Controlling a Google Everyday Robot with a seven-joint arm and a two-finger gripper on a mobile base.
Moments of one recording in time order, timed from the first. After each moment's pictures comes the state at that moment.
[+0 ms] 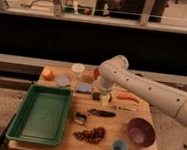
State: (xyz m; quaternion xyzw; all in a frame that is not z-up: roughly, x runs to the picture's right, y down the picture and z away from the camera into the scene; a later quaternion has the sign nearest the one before) arm 0.048 0.073 0.807 -0.26 -0.13 -0.18 0.94
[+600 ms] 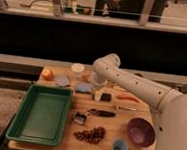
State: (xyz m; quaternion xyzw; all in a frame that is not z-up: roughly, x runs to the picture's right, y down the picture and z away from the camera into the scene) arm 0.005 0.058 0.855 -0.23 -0.15 -0.18 0.94
